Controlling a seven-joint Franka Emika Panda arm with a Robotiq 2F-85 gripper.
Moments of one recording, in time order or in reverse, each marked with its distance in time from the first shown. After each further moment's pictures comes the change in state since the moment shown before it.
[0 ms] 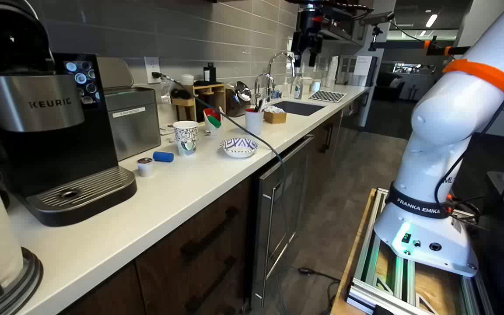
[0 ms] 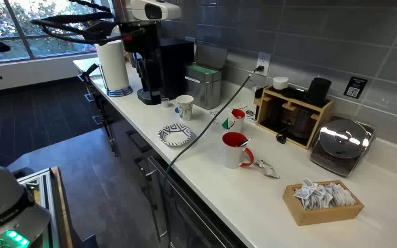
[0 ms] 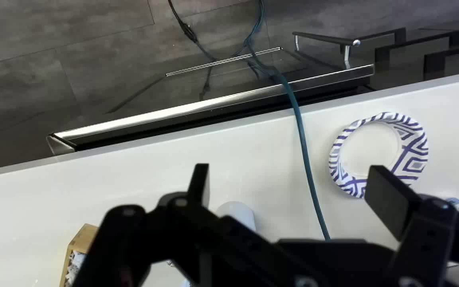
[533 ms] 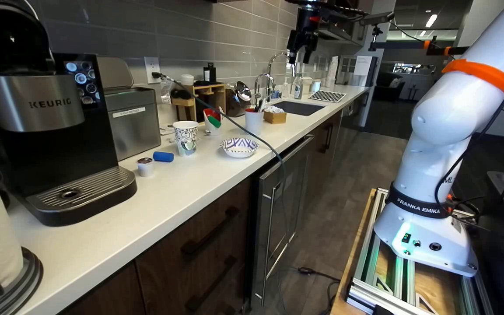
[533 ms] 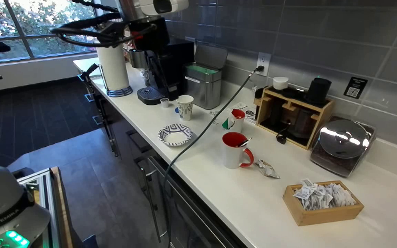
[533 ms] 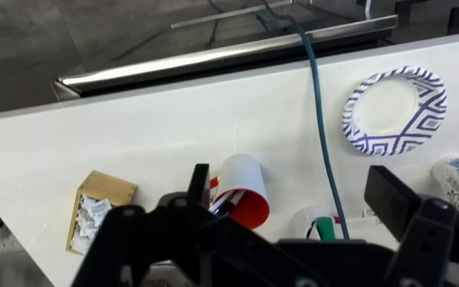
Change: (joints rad) arm 0.001 0.017 -0.029 0.001 0.005 0.155 -0.064
